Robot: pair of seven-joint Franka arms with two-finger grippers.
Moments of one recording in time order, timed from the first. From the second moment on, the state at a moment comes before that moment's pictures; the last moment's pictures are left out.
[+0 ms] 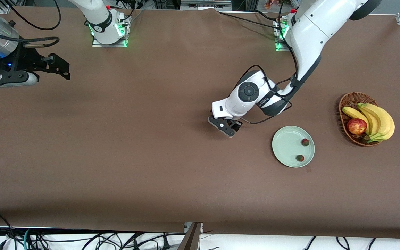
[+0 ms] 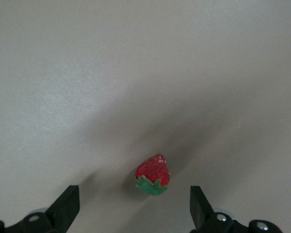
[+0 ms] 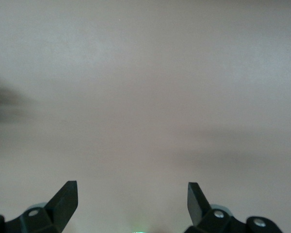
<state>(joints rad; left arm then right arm) -0.13 0.72 -0.54 -1.80 0.30 2.48 -0.18 0.17 0.03 -0.01 -1.53 0.02 1.50 0.08</state>
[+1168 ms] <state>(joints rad) -0.19 0.71 -0.46 -1.74 0.30 2.42 -0.20 0.10 0.05 0.05 -1.51 -0.04 1.57 0.08</state>
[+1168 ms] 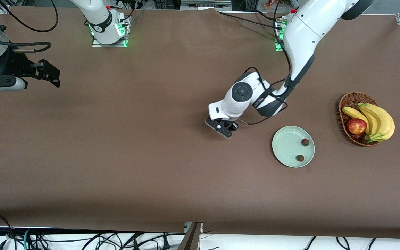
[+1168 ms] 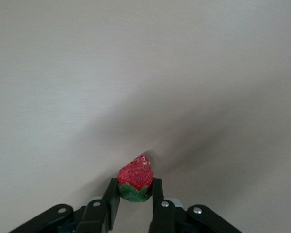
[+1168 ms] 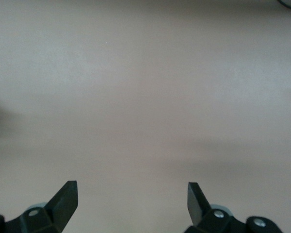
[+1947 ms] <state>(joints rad) 0.39 0.60 -0.81 -1.73 0.23 2.10 0.32 0.09 0.06 0.05 -1.50 -0.04 1.58 0.08</state>
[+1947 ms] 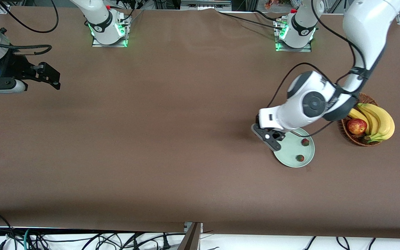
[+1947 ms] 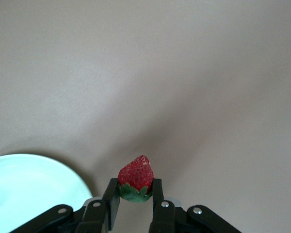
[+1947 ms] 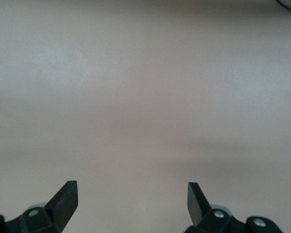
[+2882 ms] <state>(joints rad) 0.60 0.62 -0.82 -1.74 0.11 2.00 0.87 0.09 0.06 0.05 -1.50 -0.04 1.58 0.08</state>
